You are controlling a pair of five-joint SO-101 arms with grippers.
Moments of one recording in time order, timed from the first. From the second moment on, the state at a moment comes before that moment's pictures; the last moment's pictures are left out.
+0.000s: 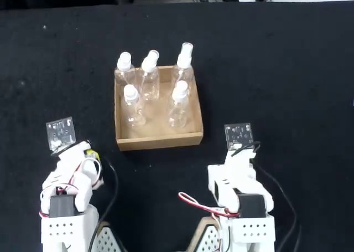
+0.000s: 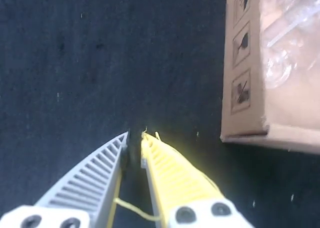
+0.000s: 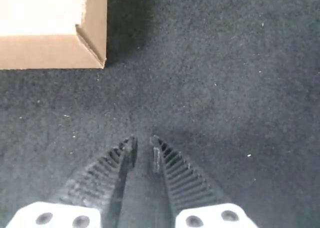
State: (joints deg) left arm -9.8 -103.4 96.7 62.6 7.4; right arm -1.2 -103.0 96.7 74.4 0.6
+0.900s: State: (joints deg) left arm -9.8 -103.6 96.7 71.8 7.5; right arm -1.2 -103.0 96.7 74.4 0.7
